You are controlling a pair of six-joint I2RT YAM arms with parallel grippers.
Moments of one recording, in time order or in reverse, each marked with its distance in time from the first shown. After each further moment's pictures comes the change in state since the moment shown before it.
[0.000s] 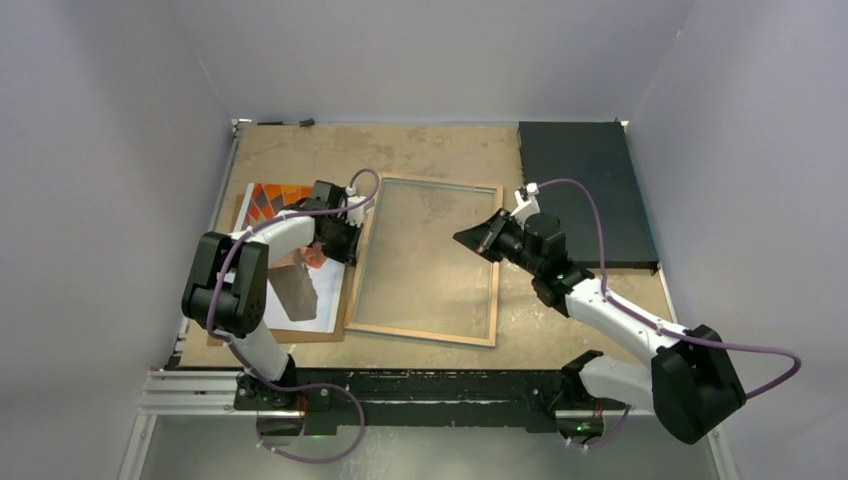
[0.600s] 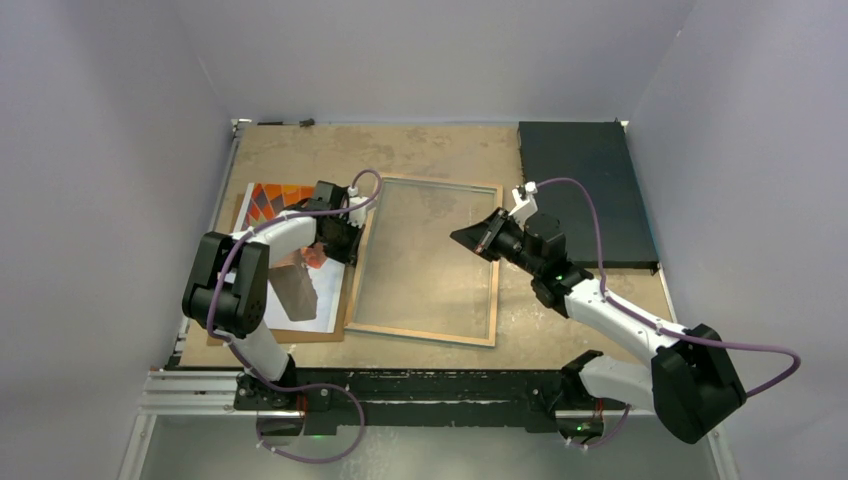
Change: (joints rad) left arm -0.012 0.000 0.000 0.000 0.000 0.000; right arm 0.012 0.001 -0.003 0.057 -0.018 0.007
